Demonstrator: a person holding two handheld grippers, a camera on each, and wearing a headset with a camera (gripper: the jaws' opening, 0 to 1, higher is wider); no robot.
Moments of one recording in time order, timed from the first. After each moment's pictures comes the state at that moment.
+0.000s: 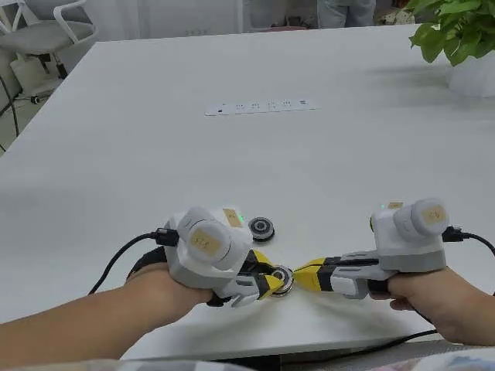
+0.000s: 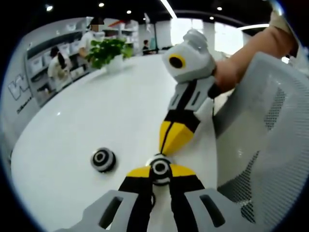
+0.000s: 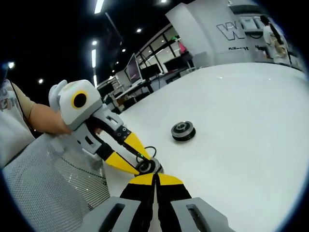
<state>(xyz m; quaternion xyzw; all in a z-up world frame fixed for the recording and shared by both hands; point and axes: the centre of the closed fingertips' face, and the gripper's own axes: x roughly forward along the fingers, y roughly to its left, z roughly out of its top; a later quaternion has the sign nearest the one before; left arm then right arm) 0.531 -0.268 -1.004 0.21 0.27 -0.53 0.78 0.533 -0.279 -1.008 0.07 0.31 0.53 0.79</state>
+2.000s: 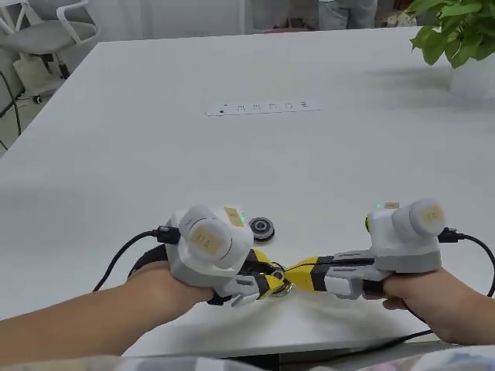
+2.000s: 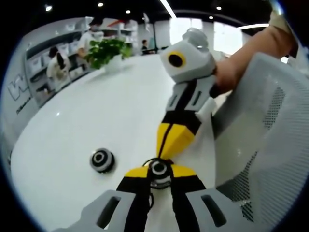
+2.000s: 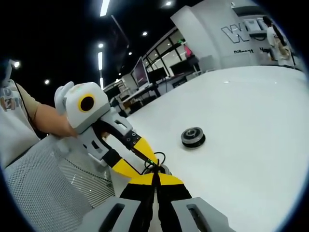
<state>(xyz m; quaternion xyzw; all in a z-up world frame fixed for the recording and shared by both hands) 0.529 -0.269 -1.003 0.21 0.27 -0.53 0.77 0.528 -0.268 -0.999 0.08 0.29 0.55 0.78</state>
